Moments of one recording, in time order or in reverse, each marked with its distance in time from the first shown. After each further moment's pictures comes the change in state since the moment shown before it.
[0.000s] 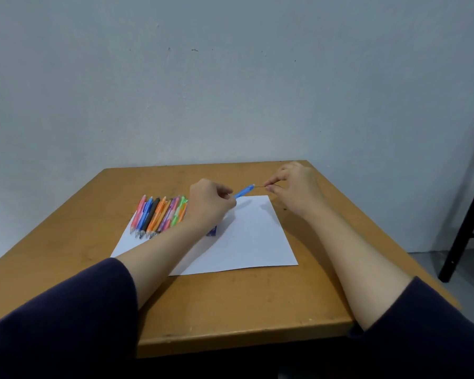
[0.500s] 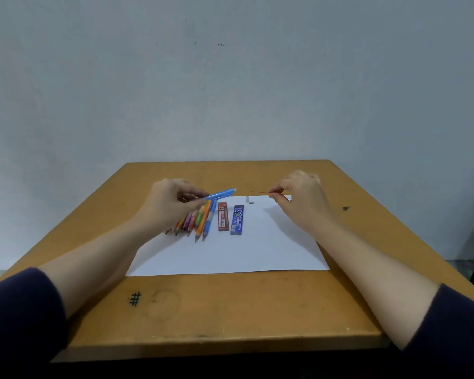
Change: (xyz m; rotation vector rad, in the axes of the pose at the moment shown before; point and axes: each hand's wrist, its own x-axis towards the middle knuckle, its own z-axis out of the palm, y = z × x) left_hand -0.008 -0.073 -0.089 0.046 -0.106 0.151; right_hand -0.009 -0.024 0.036 -0.101 0.075 -0.210
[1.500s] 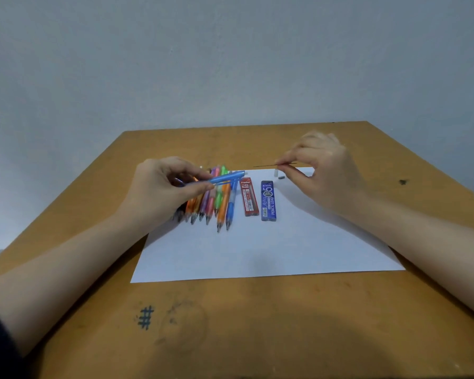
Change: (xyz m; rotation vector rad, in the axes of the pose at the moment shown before) left_hand -0.003 -0.047 -0.005 -0.162 0.035 0.113; right_hand 0.019 -0.002 0.044 0.085 0.204 -0.375
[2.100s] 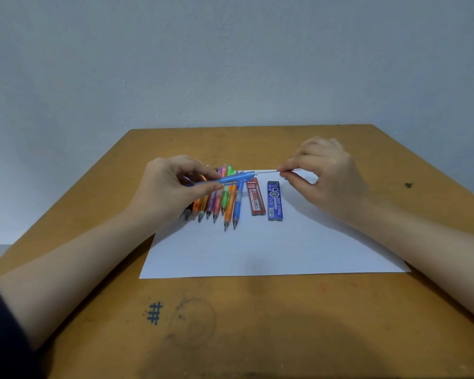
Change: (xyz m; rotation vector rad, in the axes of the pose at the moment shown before) left_hand -0.001 0.004 -0.001 -0.016 0.002 0.021; right_hand -0.001 -0.008 0.001 0.000 0.004 -0.066
